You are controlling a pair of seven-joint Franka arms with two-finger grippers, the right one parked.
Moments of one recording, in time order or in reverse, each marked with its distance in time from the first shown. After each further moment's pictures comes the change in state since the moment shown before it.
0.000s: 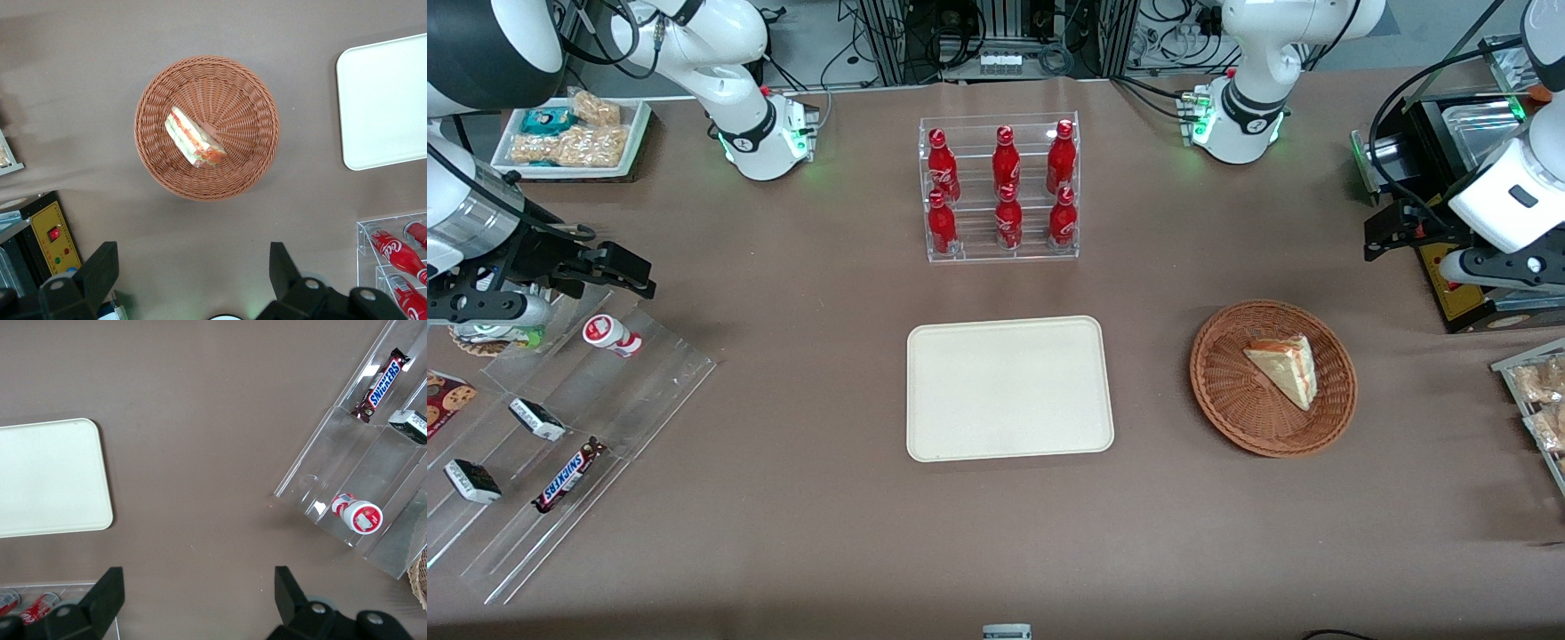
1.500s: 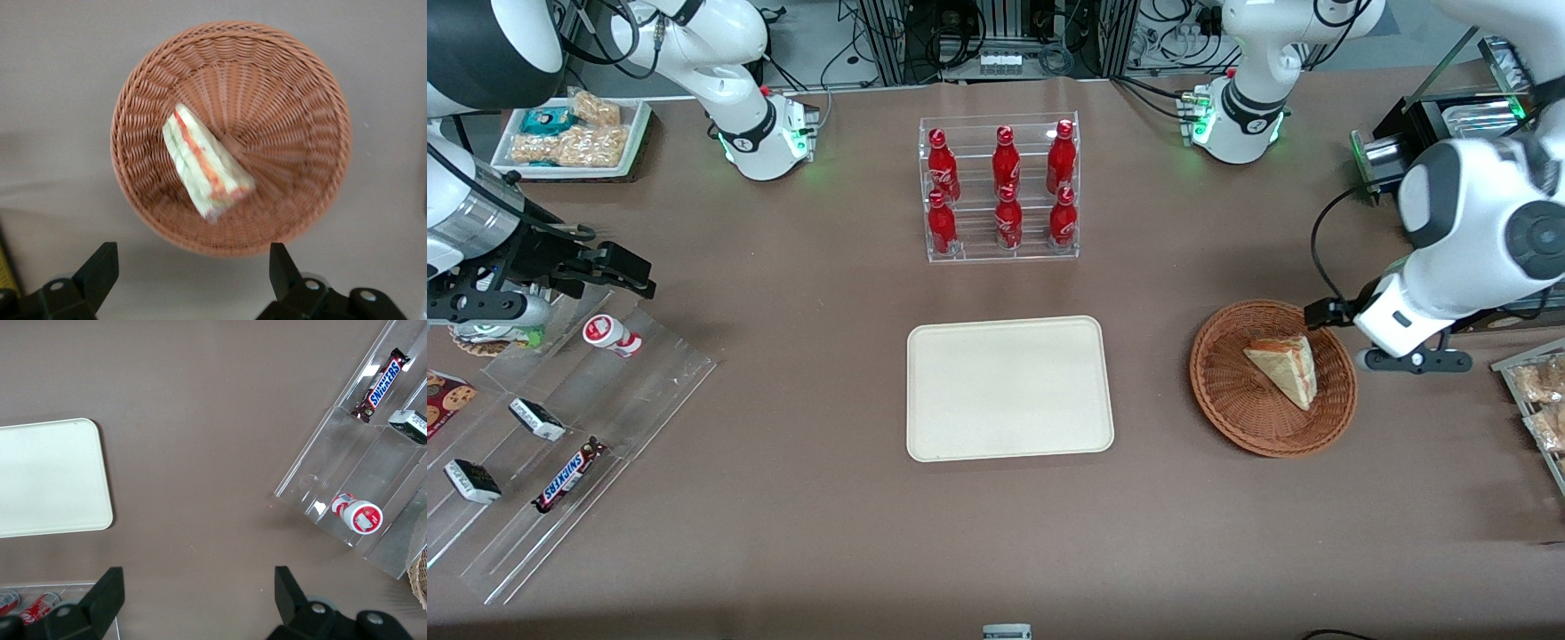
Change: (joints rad) arm 0.036 0.119 0.009 -0.434 0.020 0.527 -0.094
